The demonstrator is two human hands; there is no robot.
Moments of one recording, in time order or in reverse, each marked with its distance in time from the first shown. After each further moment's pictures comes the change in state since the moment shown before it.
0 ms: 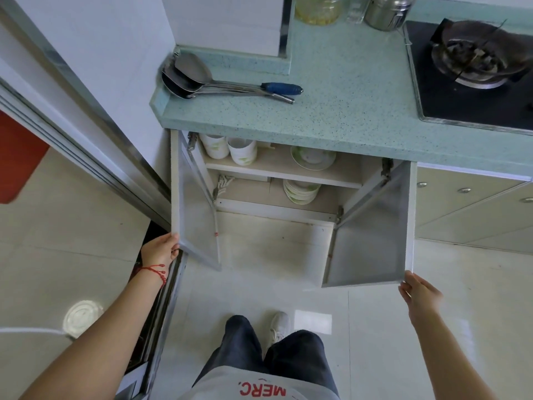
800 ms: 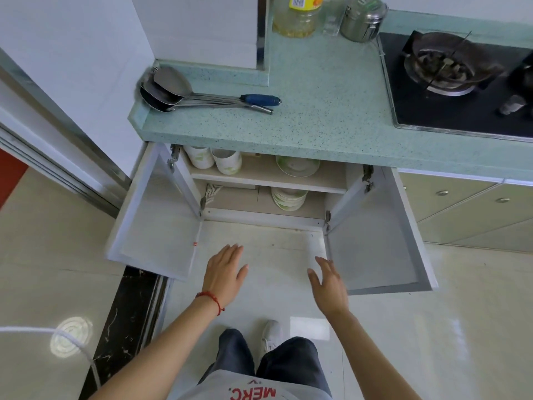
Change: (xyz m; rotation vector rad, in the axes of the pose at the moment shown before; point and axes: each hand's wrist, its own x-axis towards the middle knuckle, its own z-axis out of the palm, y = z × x) left_hand -0.072 -0.048 0.101 1.152 -0.452 0.755; right_hand -0.074 0.040 0.079 -1.017 -0.476 -0.661
